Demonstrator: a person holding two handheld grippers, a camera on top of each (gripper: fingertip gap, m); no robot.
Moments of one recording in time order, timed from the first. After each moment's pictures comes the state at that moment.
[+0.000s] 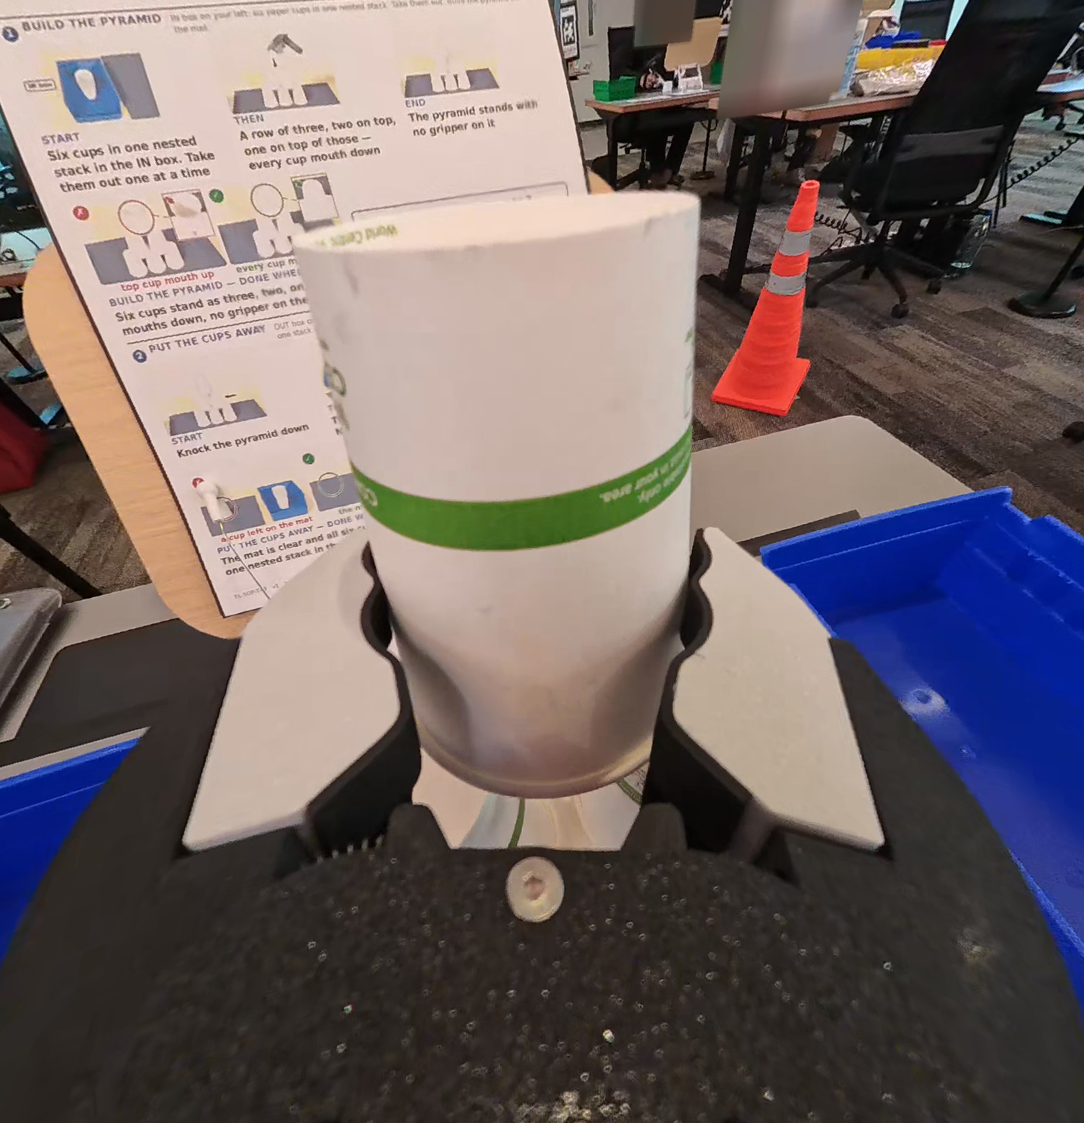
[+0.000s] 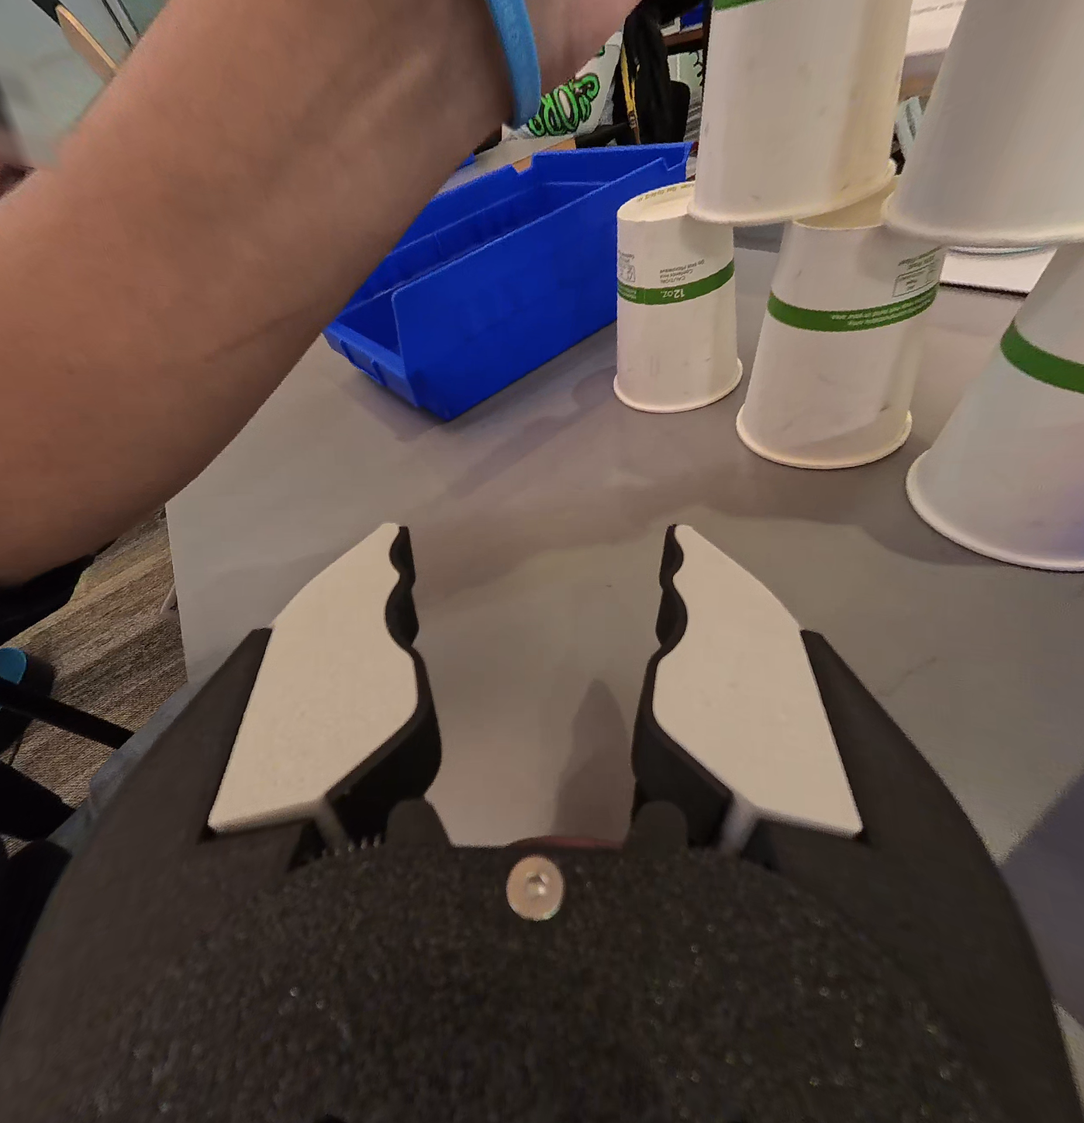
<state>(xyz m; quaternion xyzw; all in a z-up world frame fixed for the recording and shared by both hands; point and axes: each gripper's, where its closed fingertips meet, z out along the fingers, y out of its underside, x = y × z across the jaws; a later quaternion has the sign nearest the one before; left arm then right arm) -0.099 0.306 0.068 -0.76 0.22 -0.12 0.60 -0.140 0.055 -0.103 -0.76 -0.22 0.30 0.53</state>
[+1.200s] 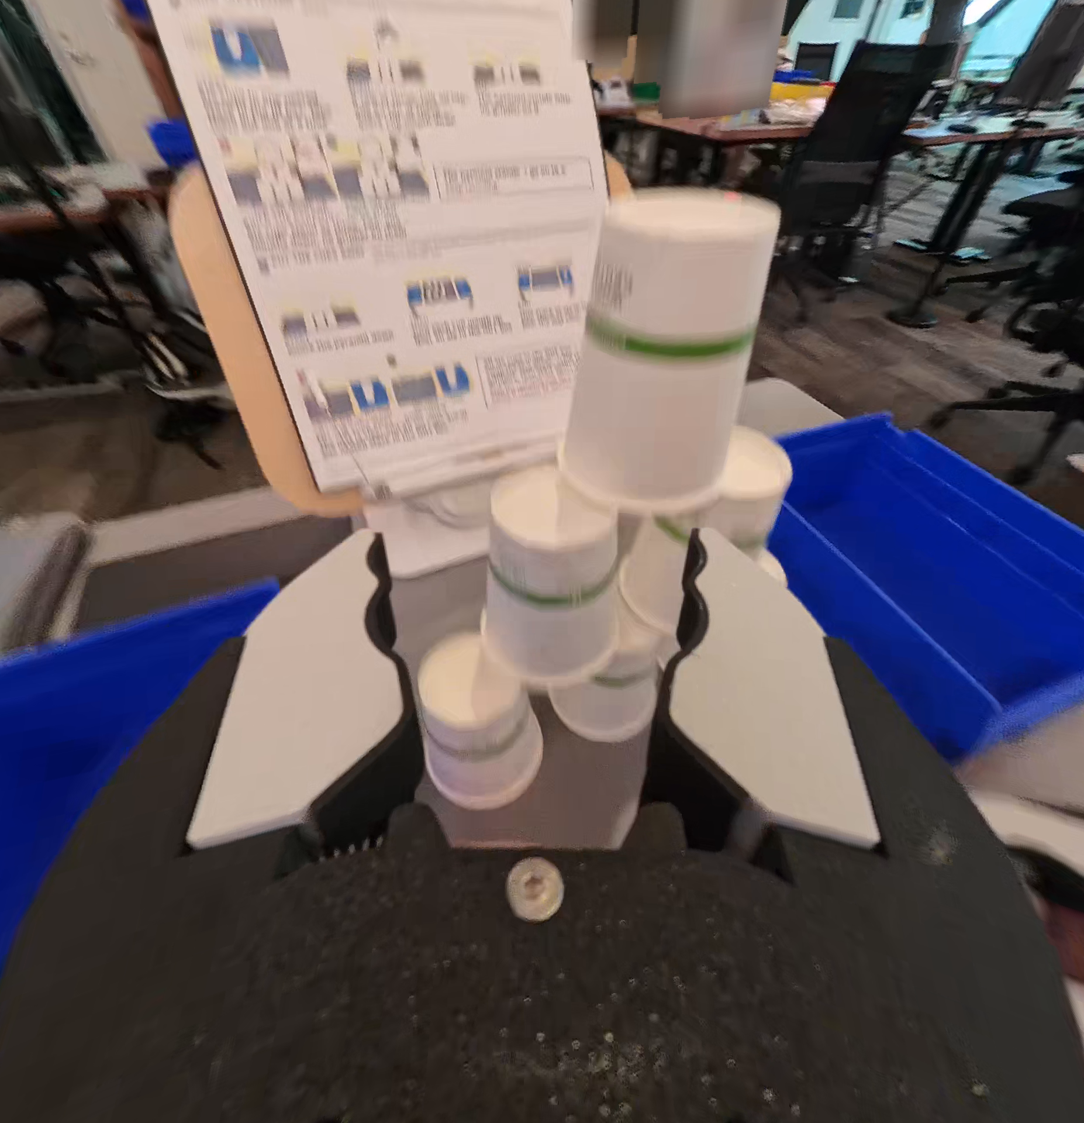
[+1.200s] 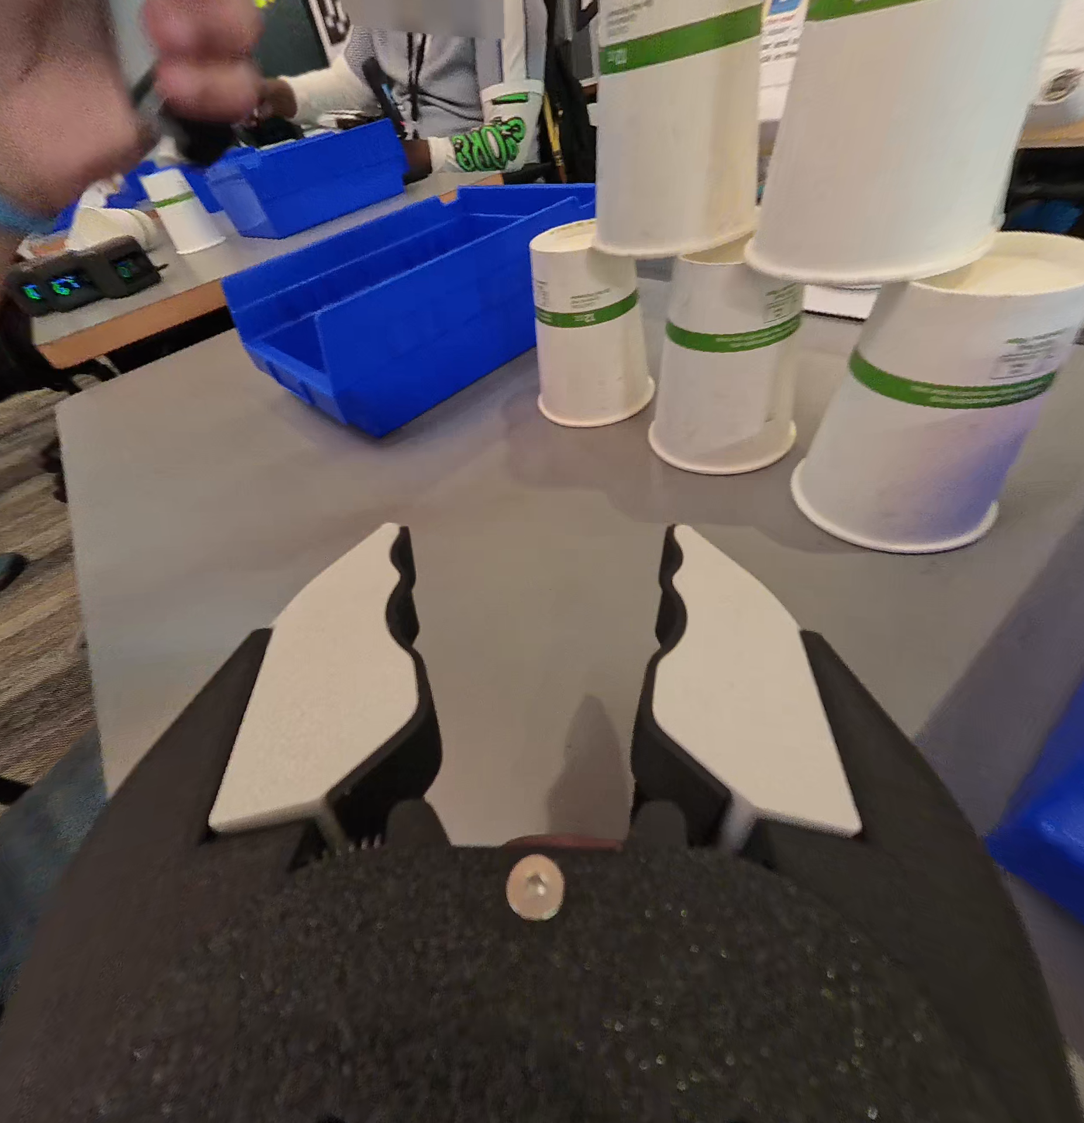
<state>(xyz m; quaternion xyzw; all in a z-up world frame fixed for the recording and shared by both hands) -0.214 0.224 0.071 -0.76 0.24 -0.19 0.58 -0.111 0.067 -0.101 -0.76 -0.19 0.26 0.56</state>
